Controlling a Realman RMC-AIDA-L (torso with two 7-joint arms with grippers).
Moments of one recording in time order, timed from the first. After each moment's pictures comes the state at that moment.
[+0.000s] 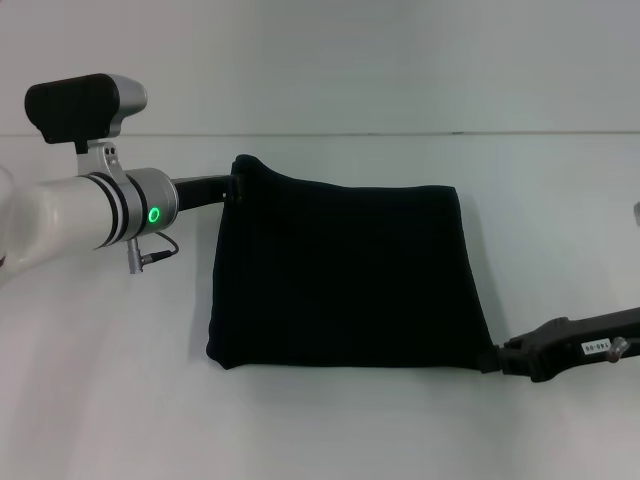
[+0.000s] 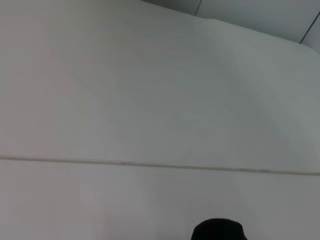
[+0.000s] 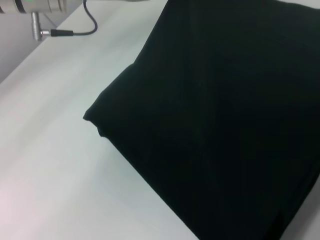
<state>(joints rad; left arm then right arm) -0.82 -2.13 0.92 0.44 2.02 0.52 -2.07 0.66 1.98 -0.84 -0.52 -2.26 -1.41 1.86</state>
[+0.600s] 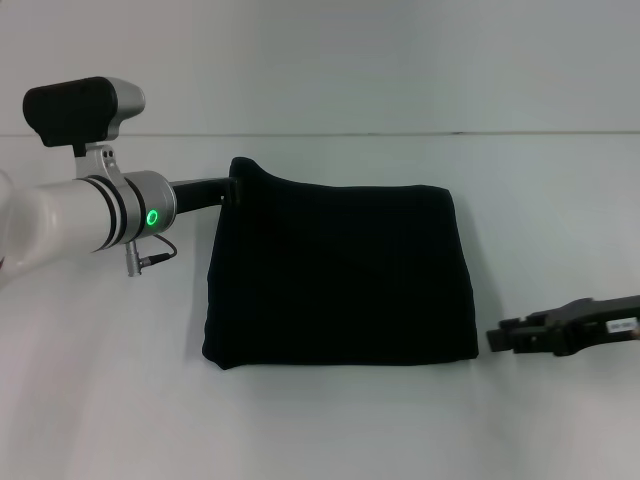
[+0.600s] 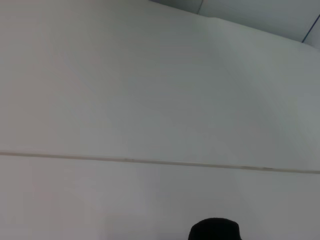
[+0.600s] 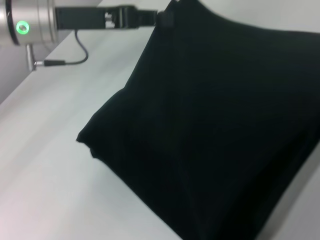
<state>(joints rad) -0.81 -2.14 0.92 0.44 2.02 0.52 -2.08 0.65 1.96 -0.76 -0.53 -2.26 -1.44 1.87</state>
